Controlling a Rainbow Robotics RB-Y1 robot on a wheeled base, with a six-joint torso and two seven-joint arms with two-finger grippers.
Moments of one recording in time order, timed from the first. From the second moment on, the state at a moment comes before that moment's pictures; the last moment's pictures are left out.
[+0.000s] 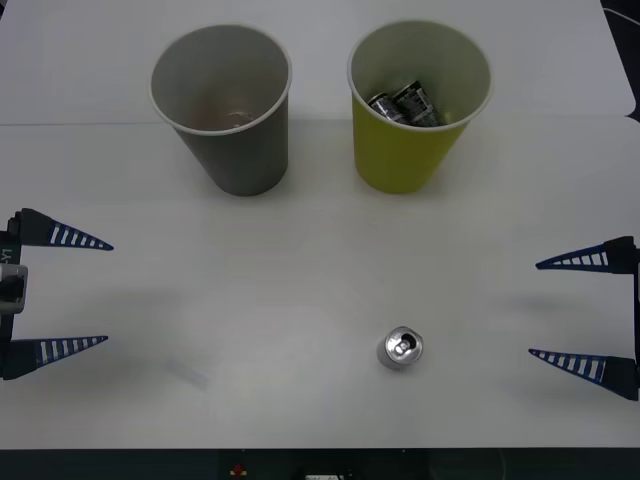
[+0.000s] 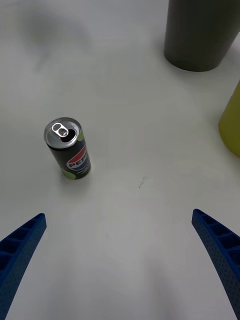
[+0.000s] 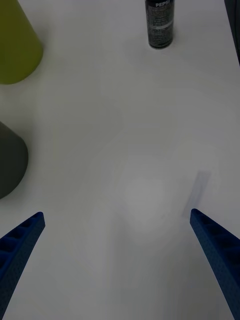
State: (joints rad) right arm 0.27 -0.95 -0.25 -1.91 1.26 -1.20 -0.03; left arm 0.26 1.13 0.26 -2.01 -1.31 -1.13 -0.09
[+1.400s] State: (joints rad) right arm 0.05 -0.48 -0.17 -1.18 1.23 -1.45 0.61; left arm 0.26 1.13 0.26 -2.01 -1.31 -1.13 -0.09
